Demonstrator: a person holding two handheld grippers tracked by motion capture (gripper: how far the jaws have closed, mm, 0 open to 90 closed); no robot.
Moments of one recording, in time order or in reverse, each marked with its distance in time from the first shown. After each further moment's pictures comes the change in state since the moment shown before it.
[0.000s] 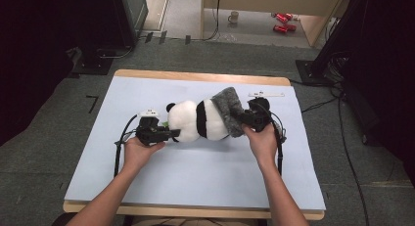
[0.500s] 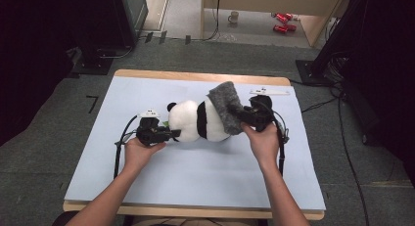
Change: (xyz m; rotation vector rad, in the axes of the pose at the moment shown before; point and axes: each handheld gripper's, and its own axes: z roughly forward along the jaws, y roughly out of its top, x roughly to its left) left arm -0.003 -0.003 0.001 -0.024 0.000 0.014; right arm 0.033 0.013 -0.023 -0.062 0.089 -0.036
